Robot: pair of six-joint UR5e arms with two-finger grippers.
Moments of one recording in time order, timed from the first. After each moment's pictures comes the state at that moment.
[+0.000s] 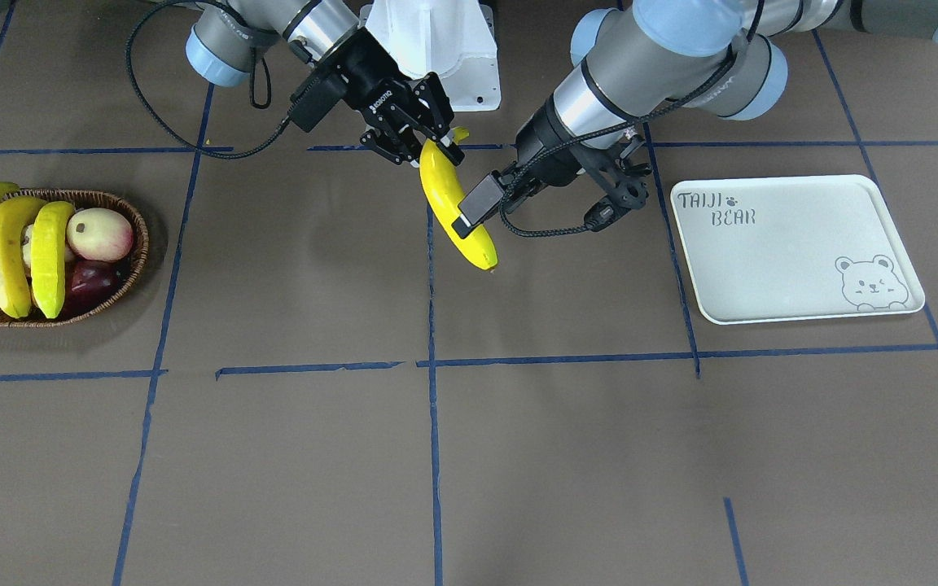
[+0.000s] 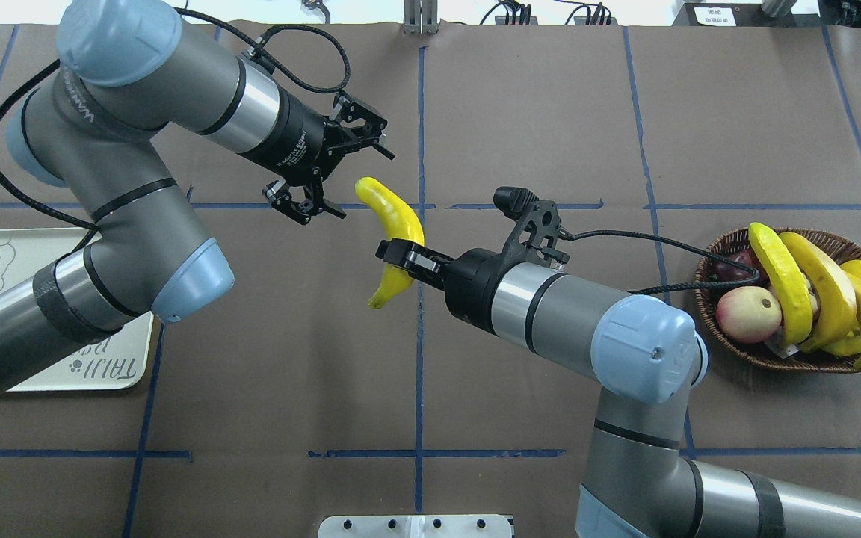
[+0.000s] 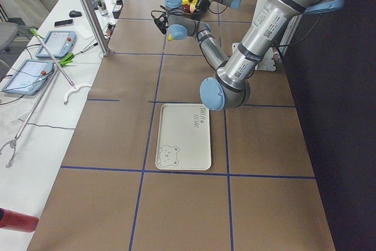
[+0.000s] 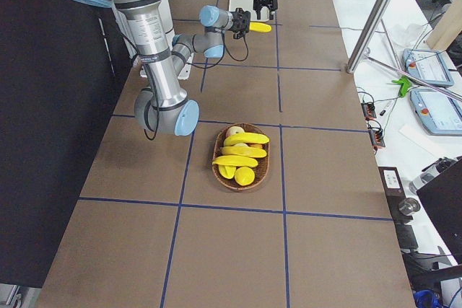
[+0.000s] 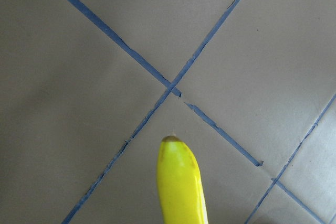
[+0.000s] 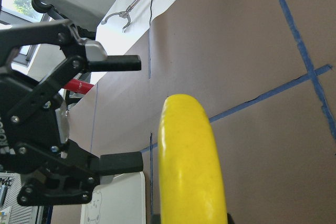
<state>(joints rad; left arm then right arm) -0.76 -2.24 -1.70 -2.04 -2.20 -2.03 0.35 -1.09 1.85 -0.71 1.39 1.65</state>
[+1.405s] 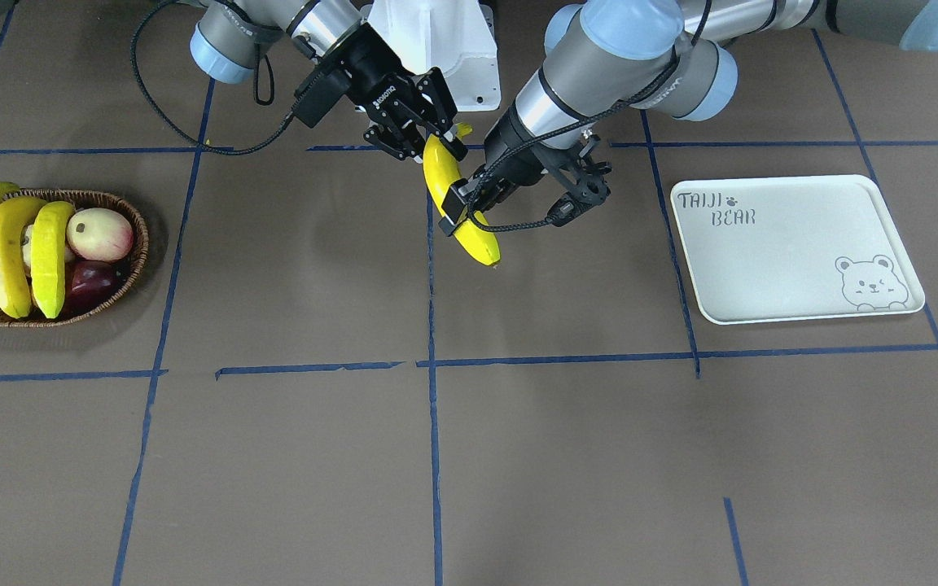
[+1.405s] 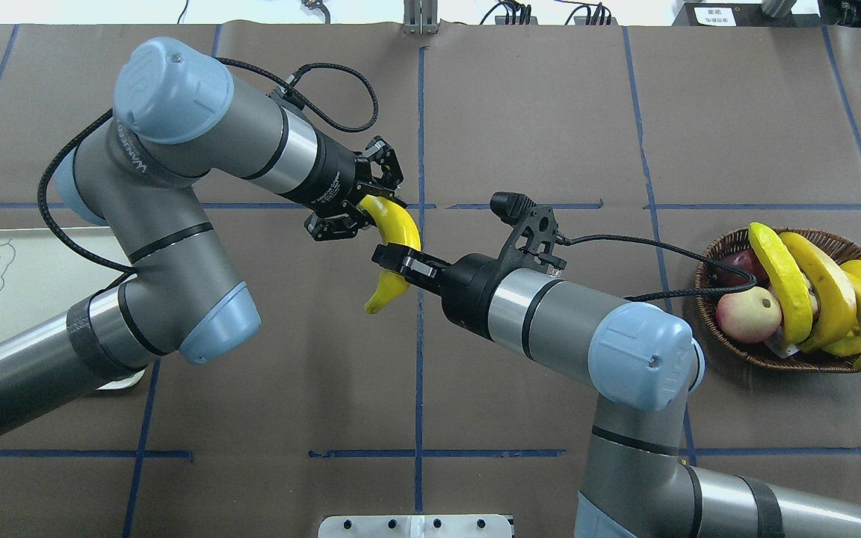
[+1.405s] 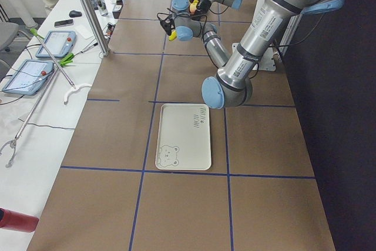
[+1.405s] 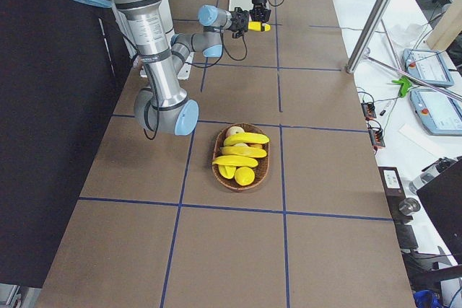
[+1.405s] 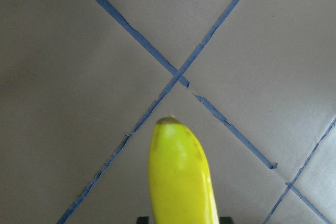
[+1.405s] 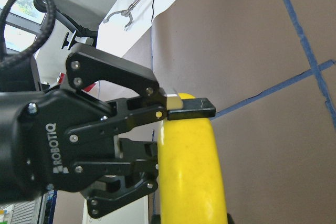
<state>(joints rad) -0.68 -2.25 -1.69 -2.04 -2.09 -2.03 0.34 -1.09 1.85 -0.71 1.39 1.64</state>
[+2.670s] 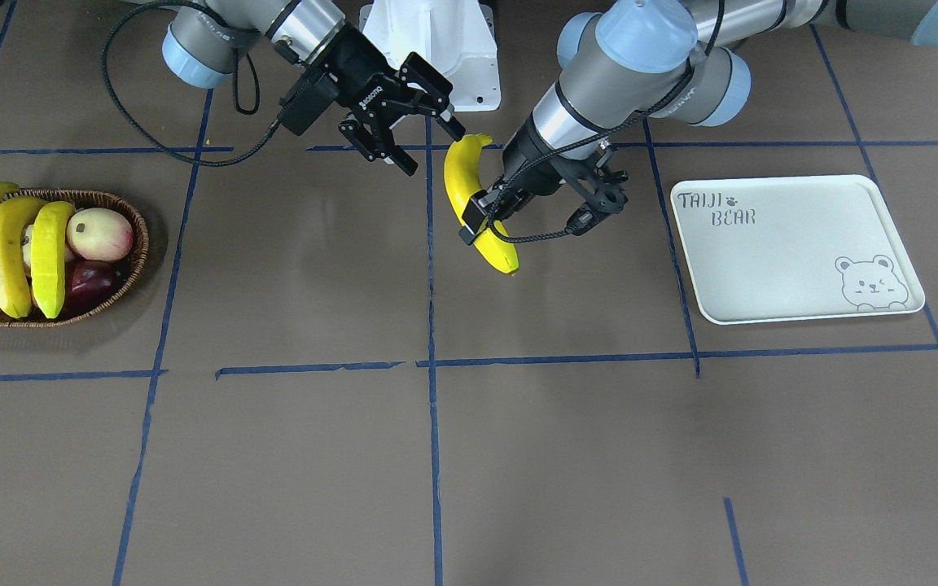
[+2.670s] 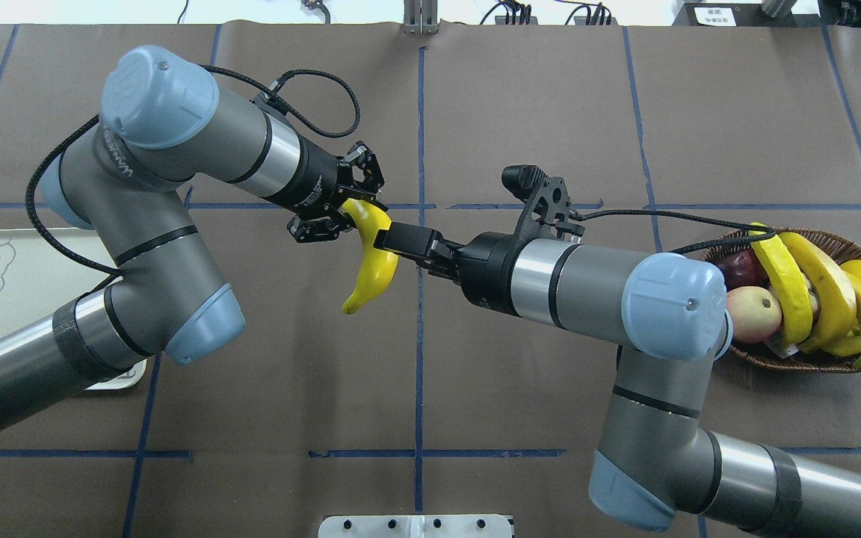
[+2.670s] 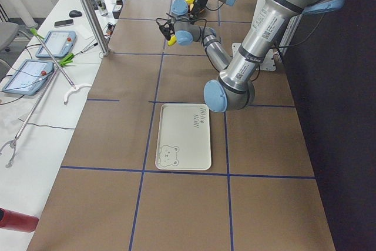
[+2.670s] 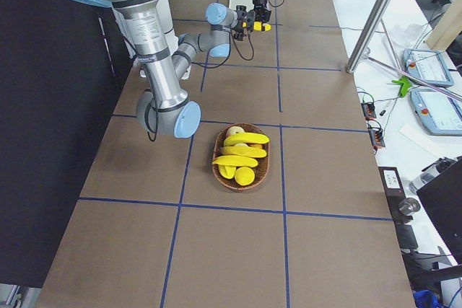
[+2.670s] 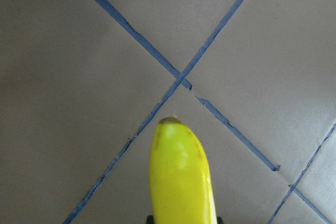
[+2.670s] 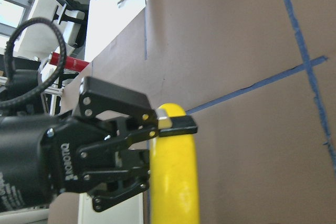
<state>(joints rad) -0.70 -2.18 -1.70 -2.04 -2.09 -2.01 0.46 -1.12 1.88 -0.76 1.64 1.65</state>
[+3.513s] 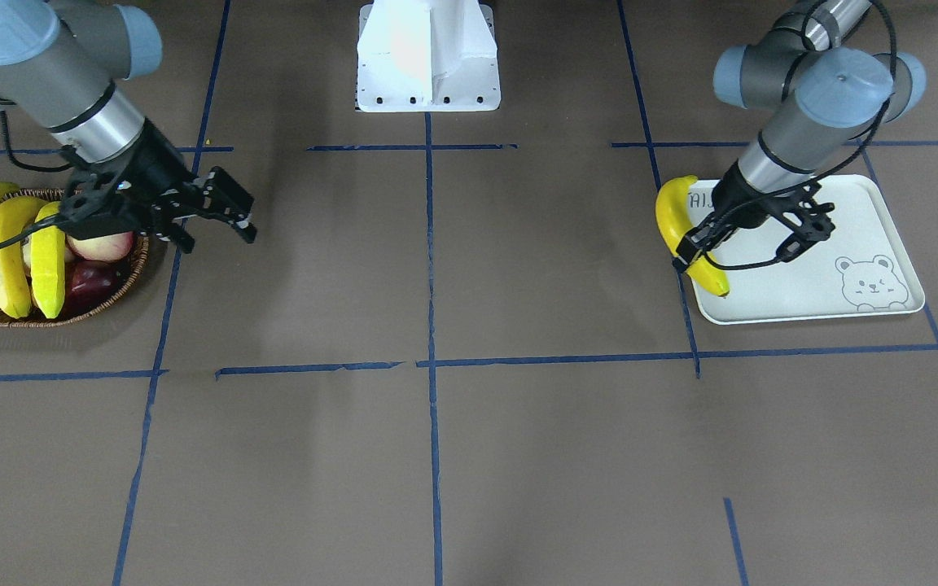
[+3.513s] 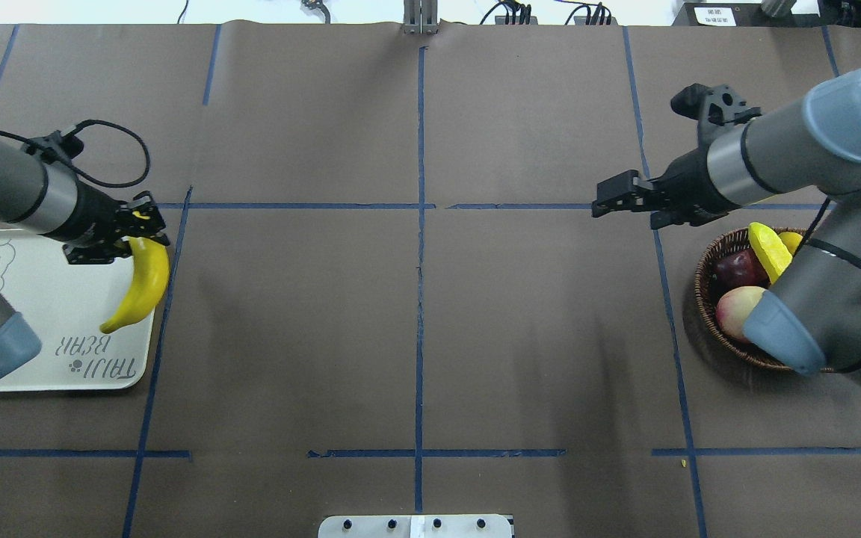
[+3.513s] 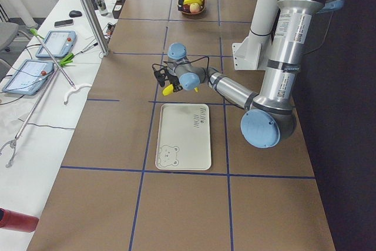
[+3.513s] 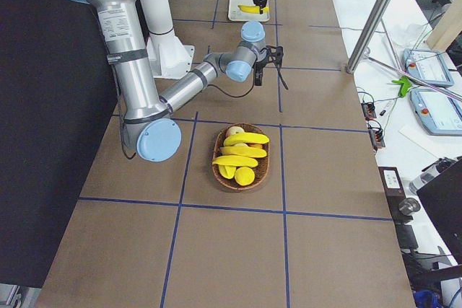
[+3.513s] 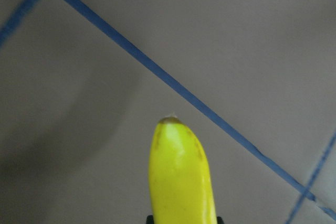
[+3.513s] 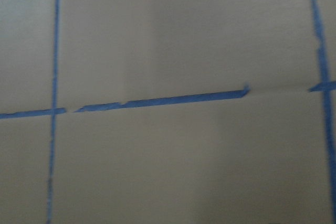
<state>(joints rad) -0.86 -1.69 -1.77 -2.07 -2.10 -1.57 0.87 -1.36 1.90 -1.15 2.15 1.14</state>
